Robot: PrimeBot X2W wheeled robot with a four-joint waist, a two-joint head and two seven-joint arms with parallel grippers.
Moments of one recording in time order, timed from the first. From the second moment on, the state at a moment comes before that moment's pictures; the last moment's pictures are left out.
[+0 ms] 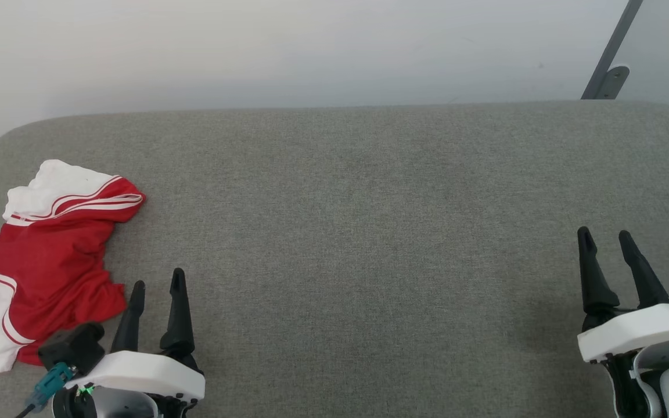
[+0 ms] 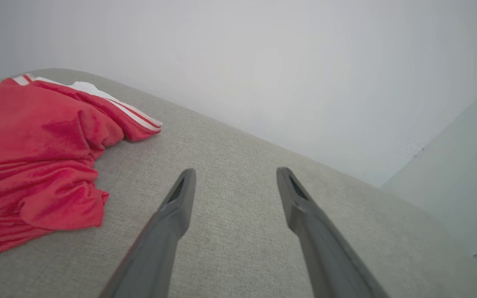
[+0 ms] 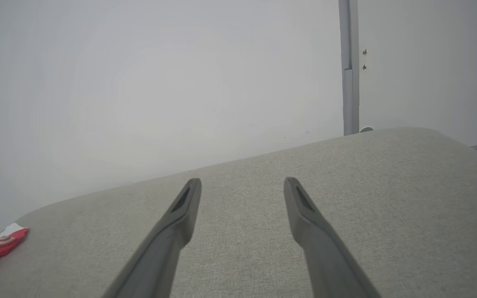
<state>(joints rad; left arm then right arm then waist) -0.04 0.06 0.00 0.16 -0.50 -0.04 -0.14 -0.14 -0.19 -0.05 0.23 0.49 0.13 -0.14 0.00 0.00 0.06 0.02</state>
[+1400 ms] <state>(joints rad) -0.02 0.05 0.00 0.19 -0.19 -0.07 -0.24 -0.11 -0.18 -0.05 0.23 0.26 0.13 -0.24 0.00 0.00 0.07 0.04</state>
